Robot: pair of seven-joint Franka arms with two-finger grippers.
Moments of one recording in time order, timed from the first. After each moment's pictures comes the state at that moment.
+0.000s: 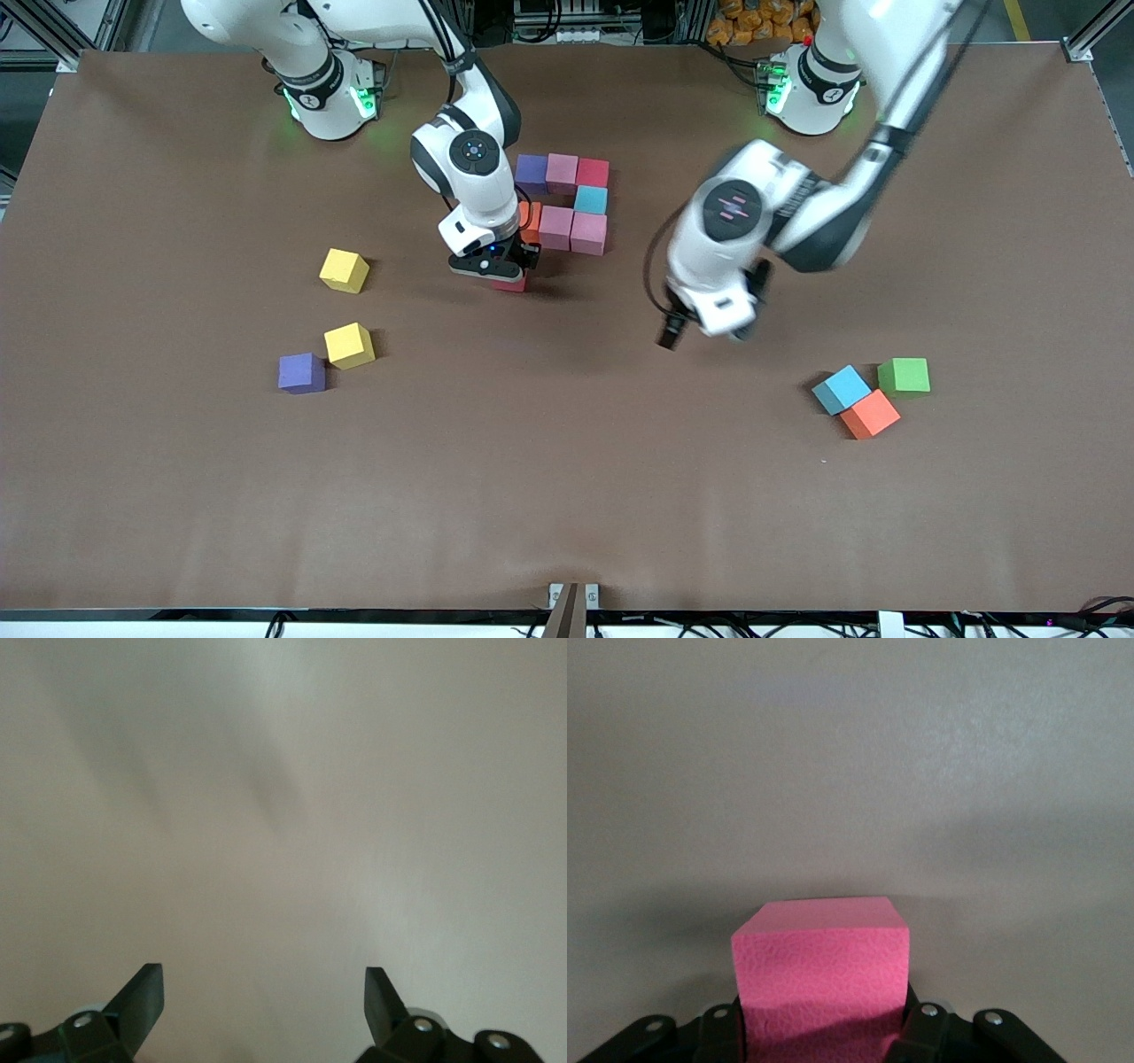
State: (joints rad) left arm -0.10 0.44 -0.46 -1.76 0.20 2.13 -1.75; right arm 0.97 0.41 -0.16 -2.18 0.08 2.62 0.96
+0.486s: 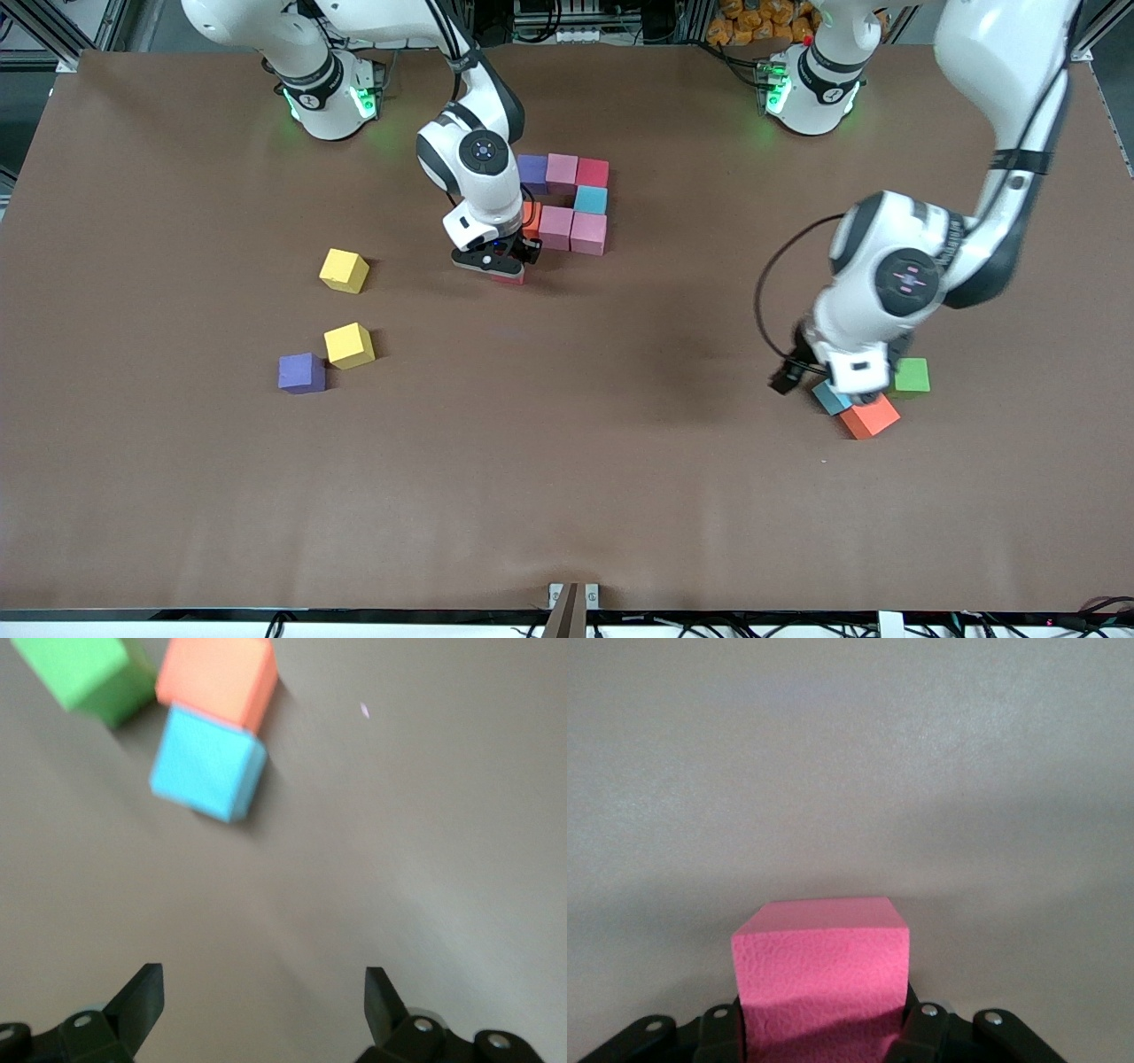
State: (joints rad) left arm 0.07 0.44 -0.36 -1.76 0.20 2.12 -1.22; right arm 0.99 0.42 -0.16 -2.18 0.08 2.59 1.02
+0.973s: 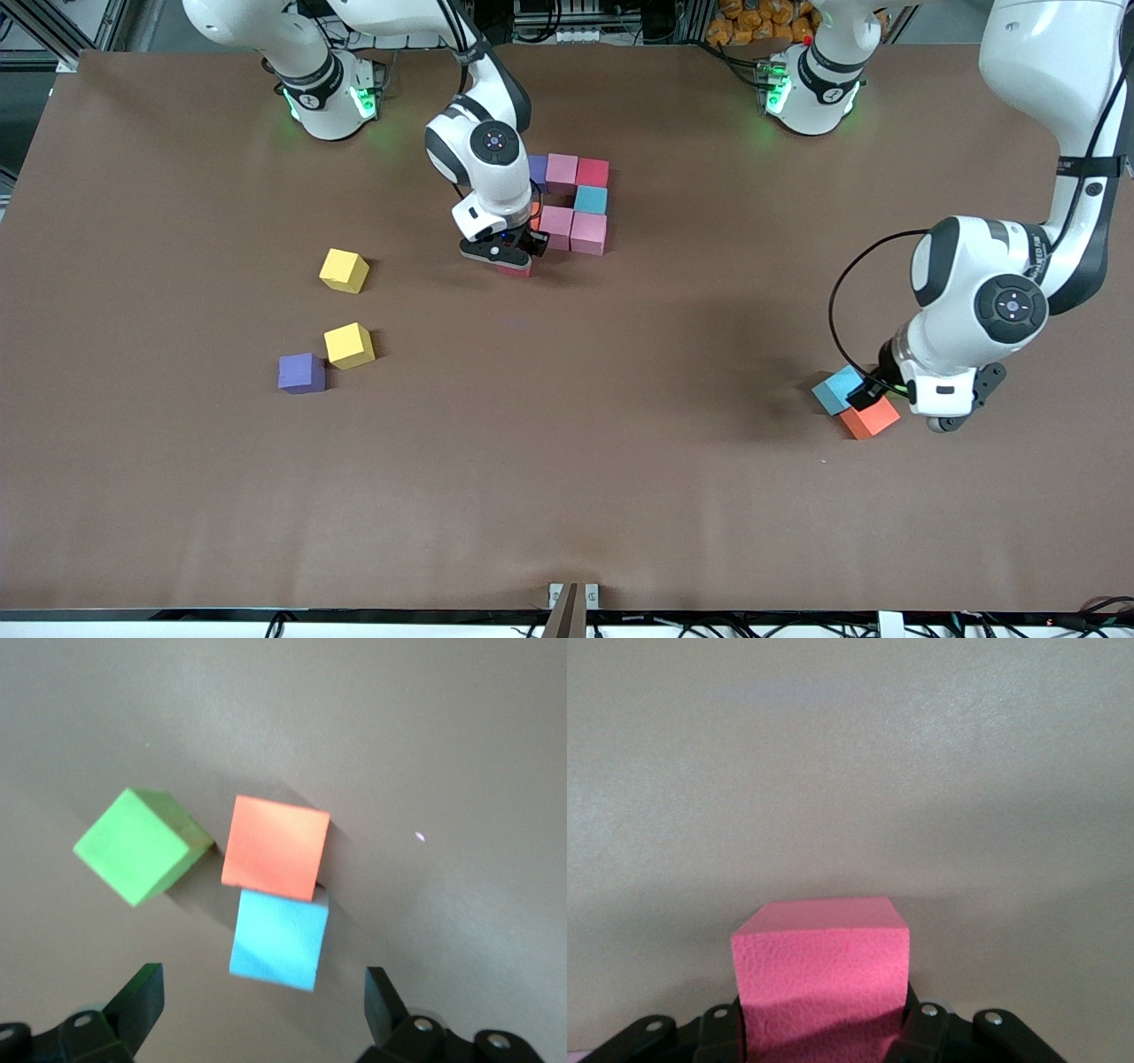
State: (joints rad) left arm 0.08 0.47 -0.19 -1.76 0.20 2.21 -0.91; right arm 1.03 0.42 -0.16 -2.18 0.08 2.59 1.06
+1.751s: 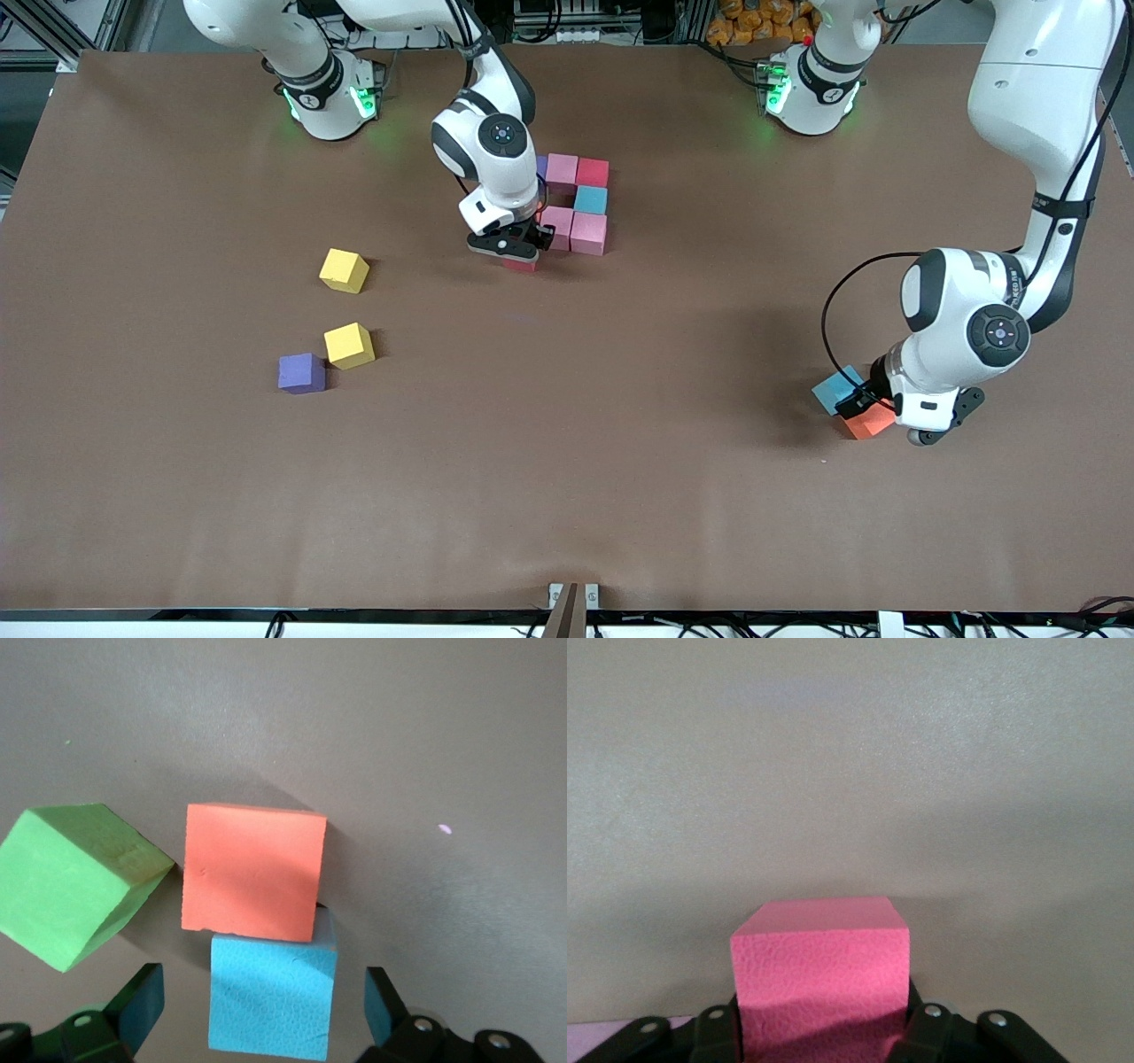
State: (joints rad) left arm 0.07 0.57 -0.16 -1.77 0.13 2.31 -0.77; right arm 1.05 0.42 -0.17 -2.18 0.08 2.59 1.06
